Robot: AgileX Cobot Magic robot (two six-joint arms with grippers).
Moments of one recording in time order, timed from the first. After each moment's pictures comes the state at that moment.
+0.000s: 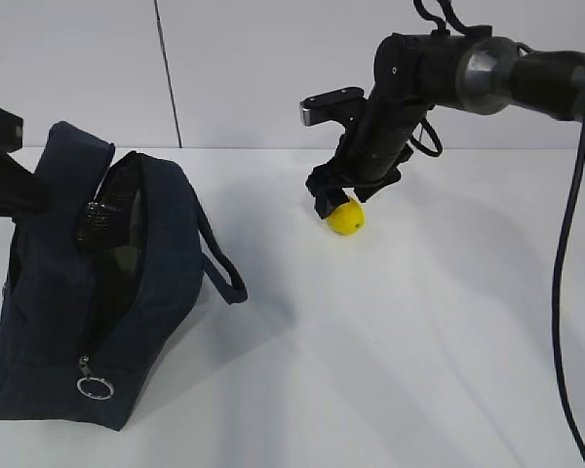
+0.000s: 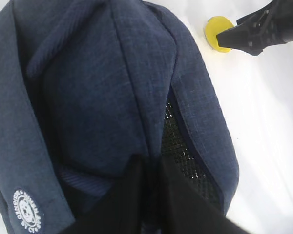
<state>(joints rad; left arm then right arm) -0.25 1.22 -0.86 -0.52 0.66 0.05 0.31 2.40 -2.06 0.14 0.93 -0.29</state>
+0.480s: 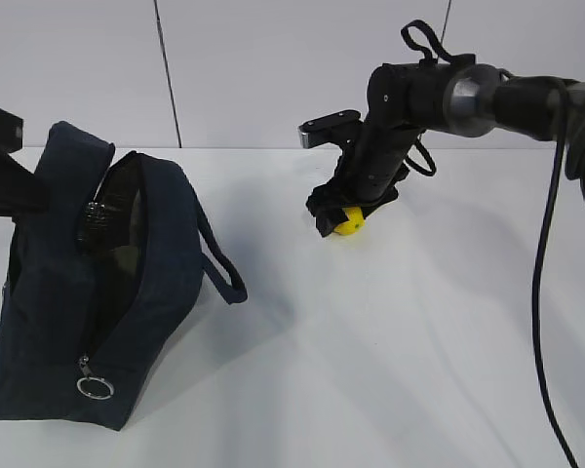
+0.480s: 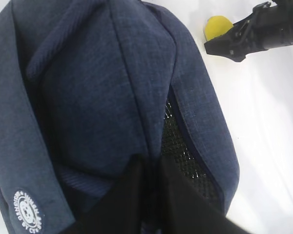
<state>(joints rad) -0.25 1.22 -0.86 -0.52 0.66 0.06 0.31 2.46 -2.06 0.12 0.90 -0.29</state>
